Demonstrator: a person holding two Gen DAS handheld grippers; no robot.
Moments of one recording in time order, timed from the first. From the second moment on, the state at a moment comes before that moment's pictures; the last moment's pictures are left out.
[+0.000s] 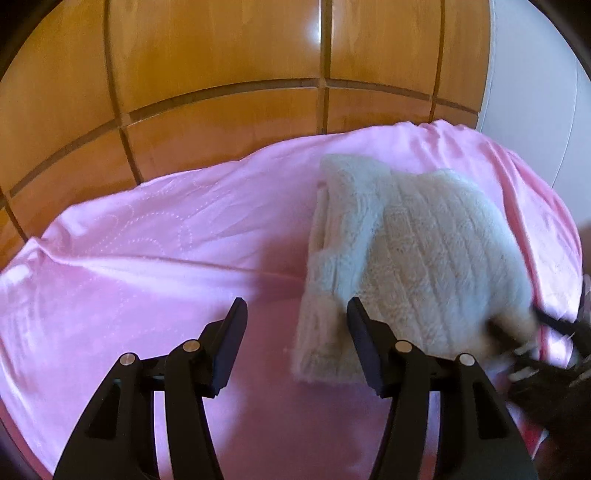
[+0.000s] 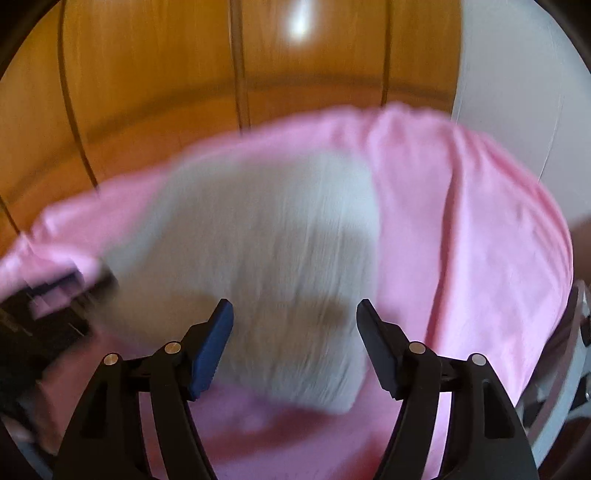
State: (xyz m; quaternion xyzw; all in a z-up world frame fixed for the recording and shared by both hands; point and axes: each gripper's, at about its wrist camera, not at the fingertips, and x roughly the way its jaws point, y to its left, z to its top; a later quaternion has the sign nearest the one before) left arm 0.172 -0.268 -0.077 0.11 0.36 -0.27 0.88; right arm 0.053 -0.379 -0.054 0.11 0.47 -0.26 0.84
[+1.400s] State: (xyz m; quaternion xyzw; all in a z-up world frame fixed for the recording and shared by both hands) left arm 0.095 -0.191 -0.030 0.06 0.30 -0.23 0.93; right arm 0.013 -0.319 0.003 0.11 0.38 -0.35 0.85
